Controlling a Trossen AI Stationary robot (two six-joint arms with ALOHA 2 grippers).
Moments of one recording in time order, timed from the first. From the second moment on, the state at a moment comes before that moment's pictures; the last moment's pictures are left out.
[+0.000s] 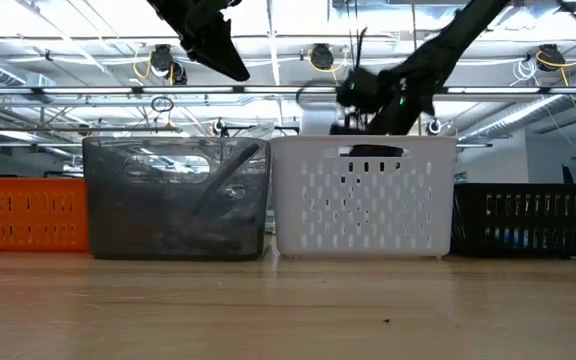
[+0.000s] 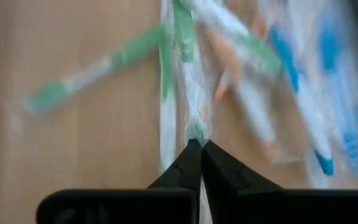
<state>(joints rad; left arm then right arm) 0.11 1.35 1.17 -0.50 -0.29 0.08 -0.48 1.70 0.99 -0.17 -0.10 -0.40</state>
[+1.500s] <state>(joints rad) 0.09 1.35 1.17 0.03 -0.17 0.10 -0.22 1.22 0.99 -0.10 -0.02 -0.20</state>
